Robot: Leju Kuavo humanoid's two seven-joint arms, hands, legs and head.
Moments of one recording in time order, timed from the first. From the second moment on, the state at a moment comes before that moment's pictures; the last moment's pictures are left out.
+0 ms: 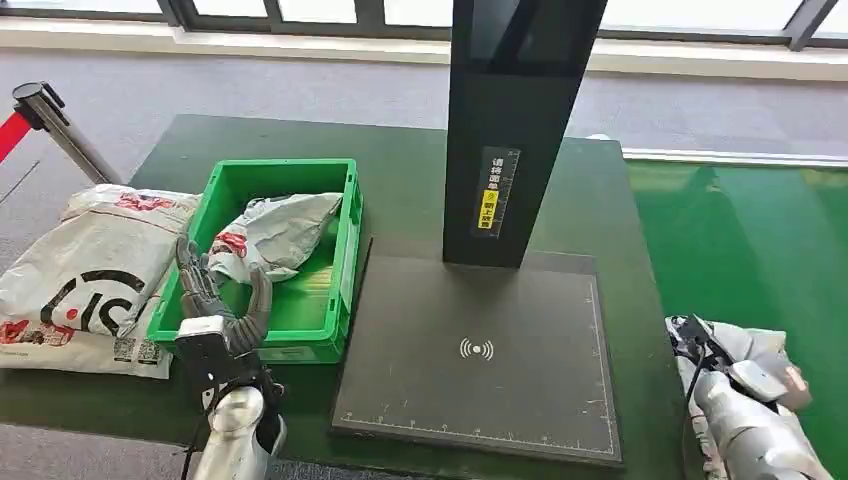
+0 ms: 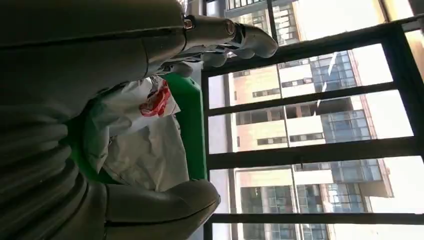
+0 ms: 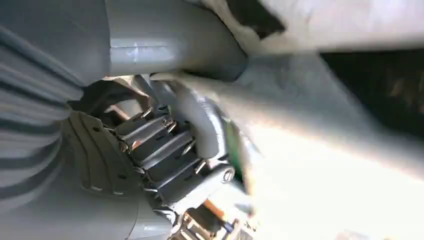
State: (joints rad) left arm -0.11 -0.29 0.05 -1.25 -0.14 0.42 -0.70; right arm -0.63 -0.28 -0.35 -0.25 1.51 -0.23 0.62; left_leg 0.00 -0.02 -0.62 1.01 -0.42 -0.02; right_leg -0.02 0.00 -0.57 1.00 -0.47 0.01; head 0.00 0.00
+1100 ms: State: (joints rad) left arm -0.11 -0.29 0.07 -1.26 -0.15 0.43 -0.70; right arm -0.57 -0.18 -0.37 -0.58 1.58 -0.70 0.47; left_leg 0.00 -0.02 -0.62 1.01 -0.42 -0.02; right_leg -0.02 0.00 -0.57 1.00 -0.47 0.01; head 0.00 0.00
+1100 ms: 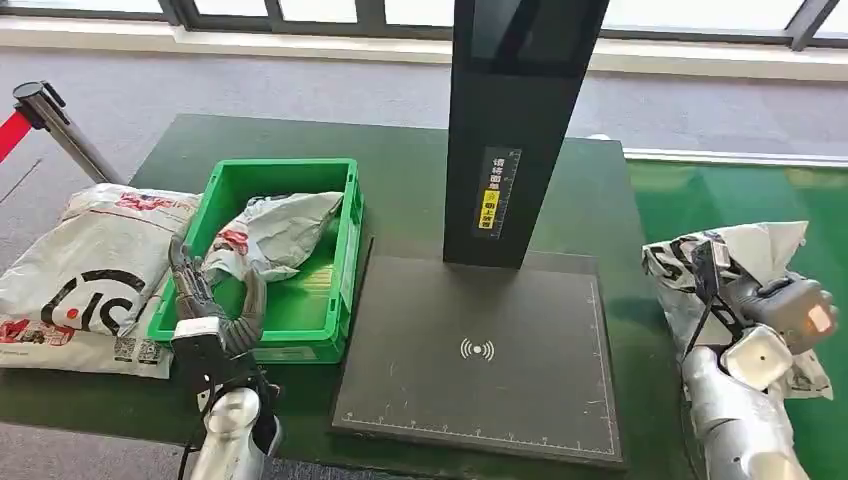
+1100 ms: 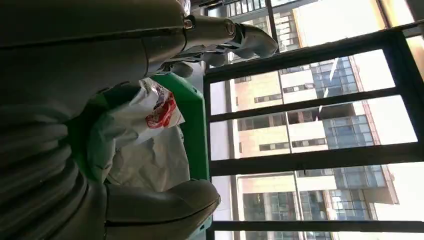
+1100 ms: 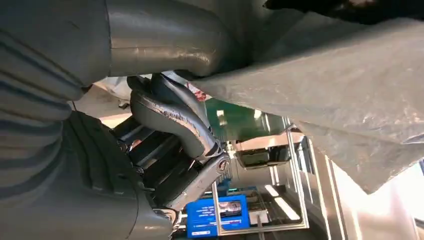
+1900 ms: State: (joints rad) left arm -0.11 -0.29 0.07 -1.26 -0.15 0.44 -0.70; right arm -0.55 -0.16 -0.36 -0.68 1.58 -0.70 0.48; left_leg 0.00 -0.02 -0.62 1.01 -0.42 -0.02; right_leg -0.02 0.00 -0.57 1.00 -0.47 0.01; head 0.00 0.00
